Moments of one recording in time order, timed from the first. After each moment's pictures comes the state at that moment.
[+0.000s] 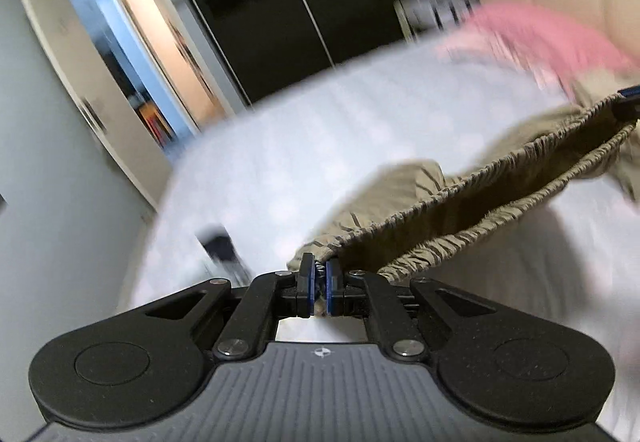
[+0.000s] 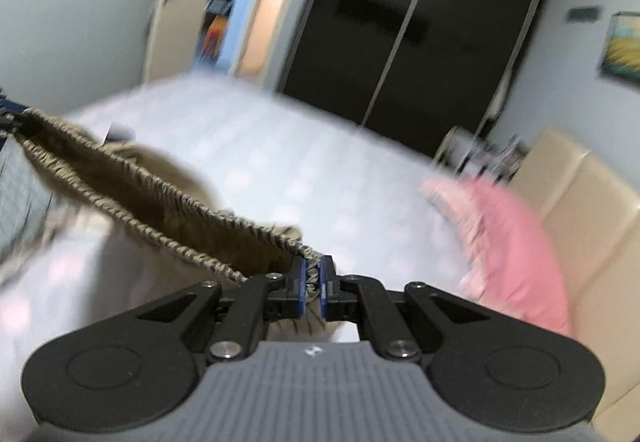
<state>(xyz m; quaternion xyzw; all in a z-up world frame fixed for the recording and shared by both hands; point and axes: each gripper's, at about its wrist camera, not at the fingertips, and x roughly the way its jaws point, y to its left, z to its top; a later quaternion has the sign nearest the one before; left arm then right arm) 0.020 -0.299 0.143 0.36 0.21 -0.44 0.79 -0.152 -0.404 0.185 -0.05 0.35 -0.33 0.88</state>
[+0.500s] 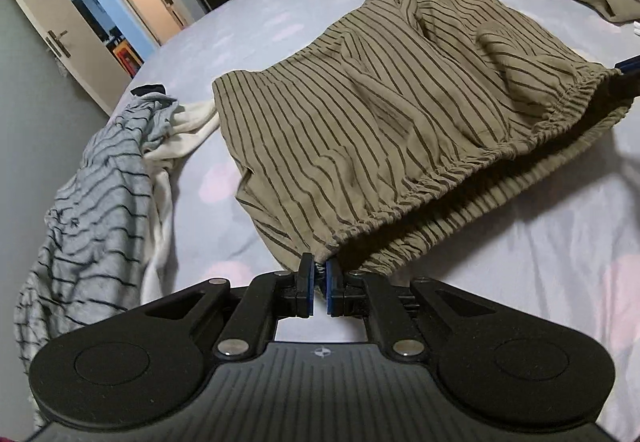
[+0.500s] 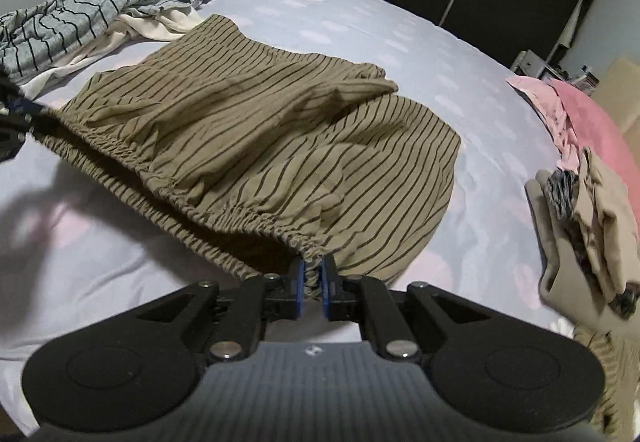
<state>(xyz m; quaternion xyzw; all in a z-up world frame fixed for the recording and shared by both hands) -0.018 -0.215 -0.052 0.40 0.26 -0.43 0.77 -0.197 -0.319 -0.029 -0.01 0.42 -0.27 0.87</state>
